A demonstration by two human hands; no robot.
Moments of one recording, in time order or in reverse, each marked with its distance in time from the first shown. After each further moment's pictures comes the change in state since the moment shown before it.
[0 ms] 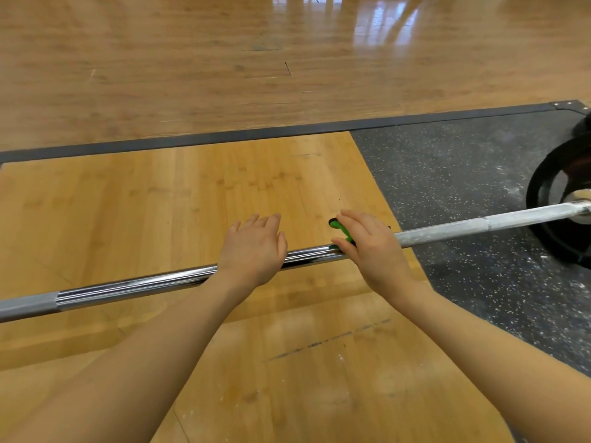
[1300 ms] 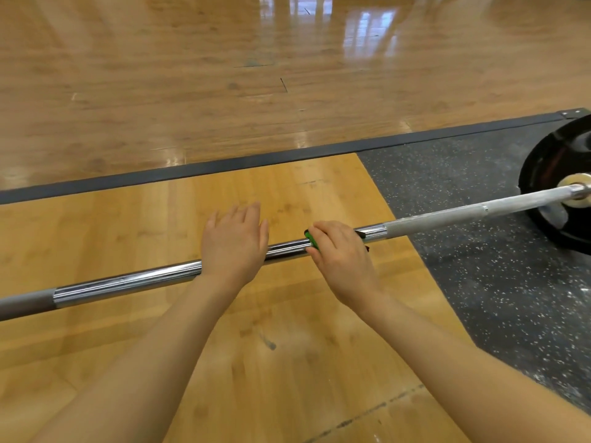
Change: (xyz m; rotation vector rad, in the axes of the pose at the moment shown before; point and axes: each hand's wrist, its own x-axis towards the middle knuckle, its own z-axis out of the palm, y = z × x) left_hand 0.104 -0.062 -0.019 0.067 0.178 -0.035; right_hand 0.087 -0.002 0.098 -0.140 0.045 -0.024
